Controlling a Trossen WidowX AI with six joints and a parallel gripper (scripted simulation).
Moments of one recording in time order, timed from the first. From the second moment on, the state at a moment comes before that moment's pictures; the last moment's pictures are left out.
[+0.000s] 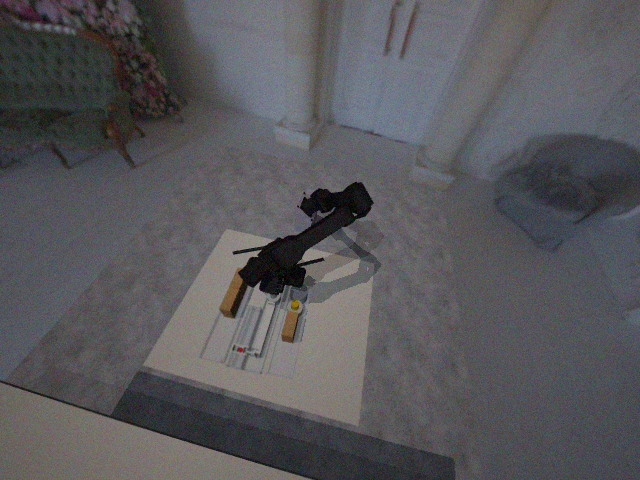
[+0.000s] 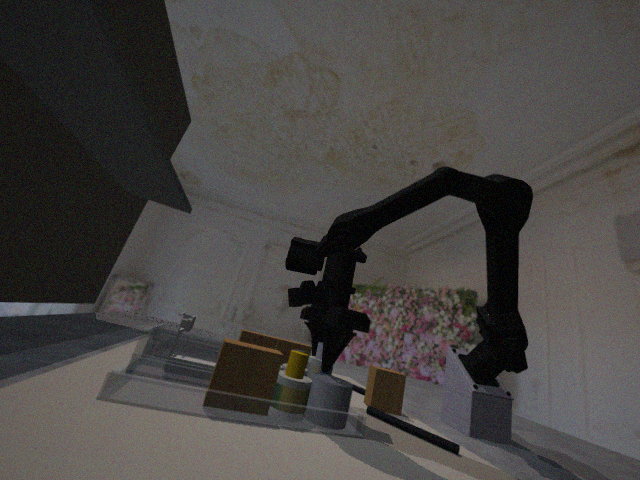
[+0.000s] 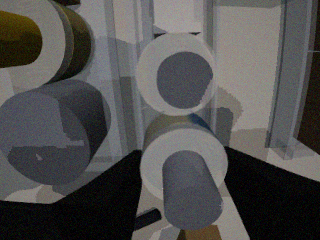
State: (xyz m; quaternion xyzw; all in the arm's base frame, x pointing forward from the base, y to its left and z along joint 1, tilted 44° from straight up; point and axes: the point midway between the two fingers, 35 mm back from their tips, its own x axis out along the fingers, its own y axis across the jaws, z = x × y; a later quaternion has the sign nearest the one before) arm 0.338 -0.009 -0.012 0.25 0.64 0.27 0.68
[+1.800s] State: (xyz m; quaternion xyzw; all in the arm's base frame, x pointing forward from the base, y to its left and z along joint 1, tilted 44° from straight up) arm 0.345 -0.007 -0.015 0.25 0.64 0.27 0.68
